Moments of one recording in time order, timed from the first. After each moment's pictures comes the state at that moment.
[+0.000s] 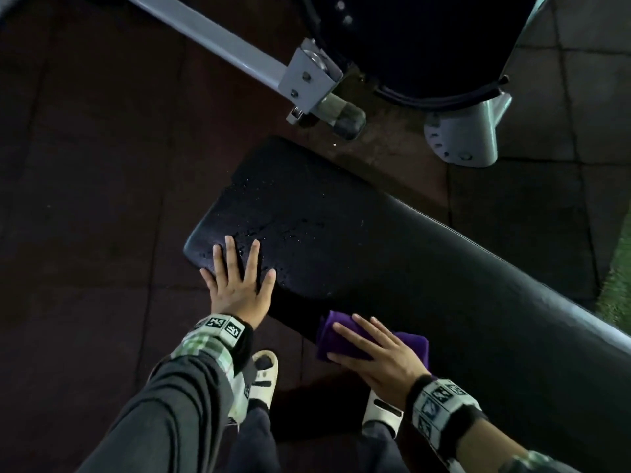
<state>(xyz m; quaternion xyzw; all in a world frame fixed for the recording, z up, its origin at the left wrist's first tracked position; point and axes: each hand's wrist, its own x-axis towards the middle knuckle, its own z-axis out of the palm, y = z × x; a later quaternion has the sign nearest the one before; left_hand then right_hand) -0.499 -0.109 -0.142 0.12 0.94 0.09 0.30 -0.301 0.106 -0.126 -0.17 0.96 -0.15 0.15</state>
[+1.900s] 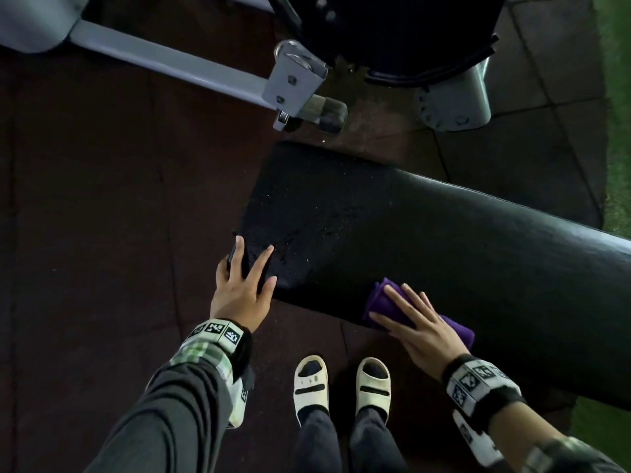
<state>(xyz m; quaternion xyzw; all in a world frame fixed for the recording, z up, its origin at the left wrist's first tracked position) -0.570 -0.186 -0.131 0.27 0.92 0.13 0.25 -0.310 0.041 -0.138 0.05 0.98 -0.16 0.04</state>
